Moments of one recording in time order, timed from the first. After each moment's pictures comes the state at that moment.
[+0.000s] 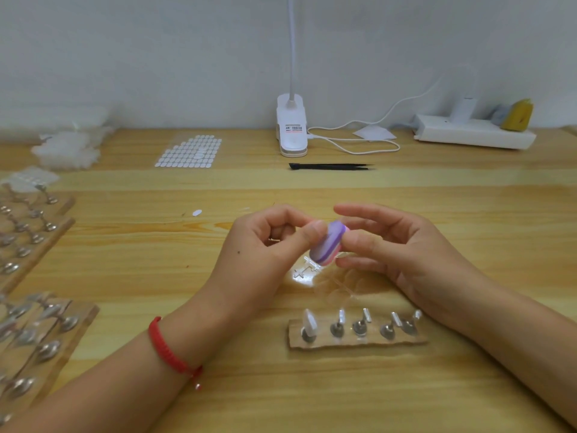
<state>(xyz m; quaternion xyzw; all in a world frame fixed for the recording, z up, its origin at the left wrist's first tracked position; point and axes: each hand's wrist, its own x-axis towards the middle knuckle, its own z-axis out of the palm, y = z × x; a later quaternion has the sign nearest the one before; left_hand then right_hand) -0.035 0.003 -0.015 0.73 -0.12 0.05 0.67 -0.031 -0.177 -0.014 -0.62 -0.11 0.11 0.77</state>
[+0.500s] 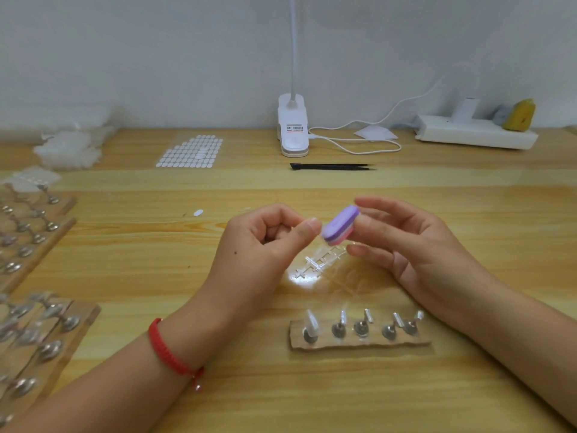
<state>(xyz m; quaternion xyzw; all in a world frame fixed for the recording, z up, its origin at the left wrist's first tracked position) -0.035 0.005 -0.017 0.73 -0.10 0.07 0.67 -0.028 -0.179 -0.016 -0.58 -0.08 0.08 0.81</state>
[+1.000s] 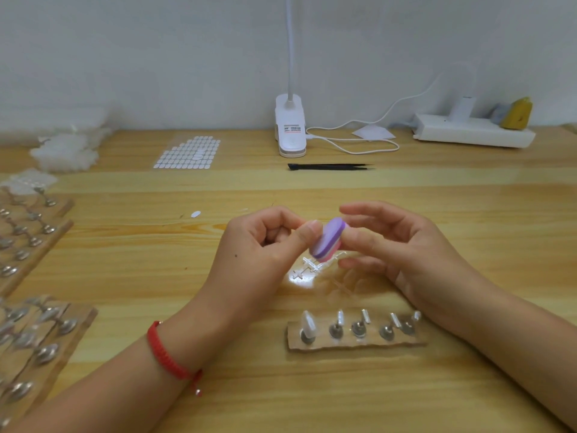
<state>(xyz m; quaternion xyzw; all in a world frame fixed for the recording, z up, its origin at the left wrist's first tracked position) -0.035 0.003 -0.017 0.74 -0.10 0.08 0.66 -0.030 -0.177 -0.017 -0.61 -0.10 0.08 0.78</state>
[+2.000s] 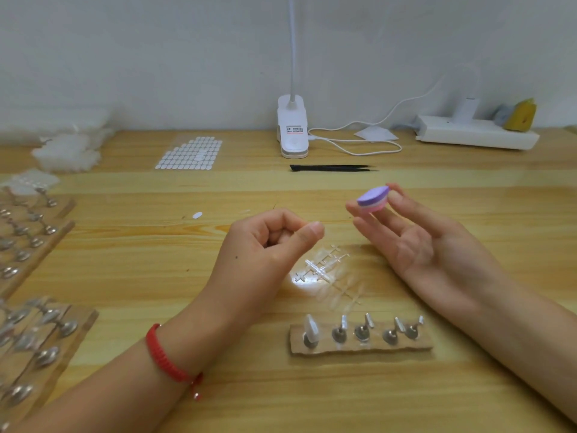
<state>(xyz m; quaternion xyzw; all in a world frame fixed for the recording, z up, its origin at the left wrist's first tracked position) -0.037 0.003 -0.015 0.73 -0.10 0.05 0.68 -0.022 -0.186 -0.010 -0.41 0.02 0.10 0.91</state>
